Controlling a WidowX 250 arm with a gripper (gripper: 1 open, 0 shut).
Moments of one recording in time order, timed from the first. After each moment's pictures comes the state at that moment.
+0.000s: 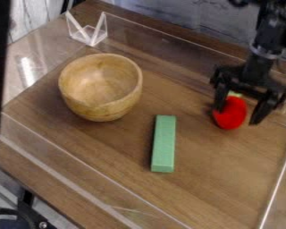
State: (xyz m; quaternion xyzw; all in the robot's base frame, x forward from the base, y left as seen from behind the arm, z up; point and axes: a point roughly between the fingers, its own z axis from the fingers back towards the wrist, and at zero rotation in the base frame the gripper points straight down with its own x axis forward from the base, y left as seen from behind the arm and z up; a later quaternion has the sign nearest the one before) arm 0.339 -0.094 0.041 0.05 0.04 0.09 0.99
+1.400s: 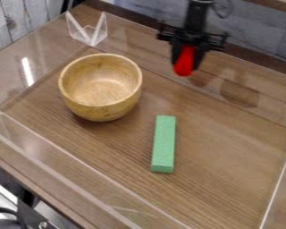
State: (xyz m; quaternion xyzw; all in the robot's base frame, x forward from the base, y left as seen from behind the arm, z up) arm 0.369 0.023 0.075 0.04 0.03 0.19 0.98
